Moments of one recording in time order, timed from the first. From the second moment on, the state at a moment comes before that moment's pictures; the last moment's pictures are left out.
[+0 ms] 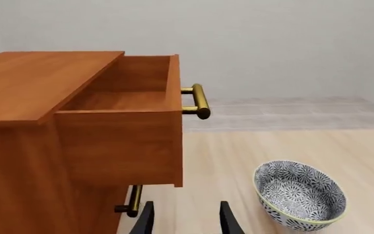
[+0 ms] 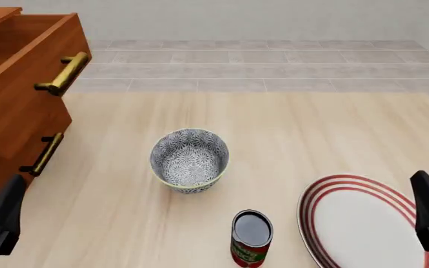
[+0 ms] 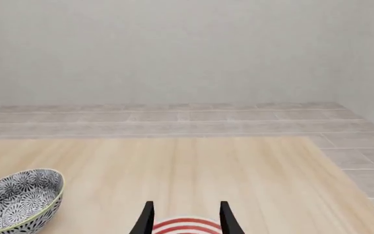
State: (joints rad) left arm -0.05 0.01 0.00 0.00 0.00; right arm 0.00 0.00 -0.01 0.00 0.01
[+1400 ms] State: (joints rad) left arm -0.35 0.24 0.00 -0.12 0.04; right arm 0.01 0.00 -0.02 0.00 0.03
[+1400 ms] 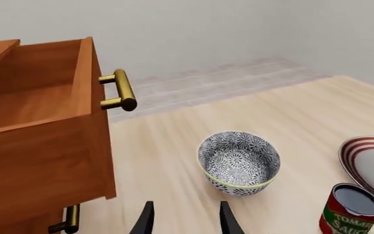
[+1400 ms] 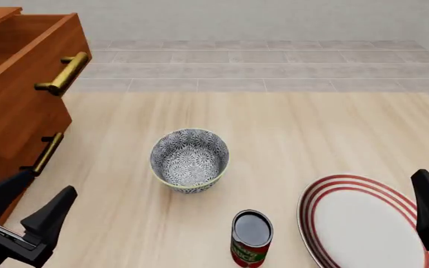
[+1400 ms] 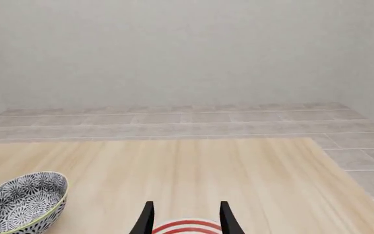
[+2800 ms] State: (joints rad) left arm -0.51 0.78 -0.01 -0.60 0.02; right arm 0.01 0.00 -0.02 0.00 0.04
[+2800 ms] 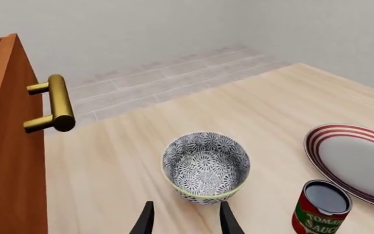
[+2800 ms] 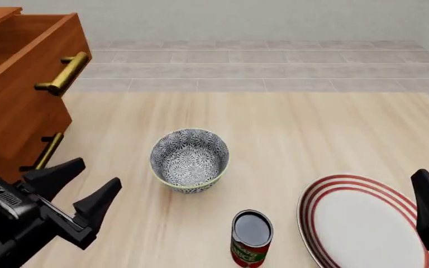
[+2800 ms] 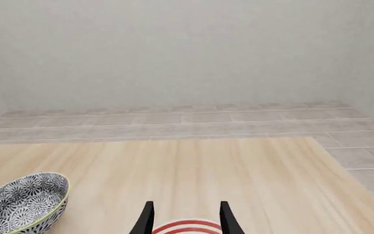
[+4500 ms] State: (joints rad) left arm -0.49 1.16 -0.23 -0.63 -0.01; right arm 0.01 0.00 -0.02 0.00 0.05
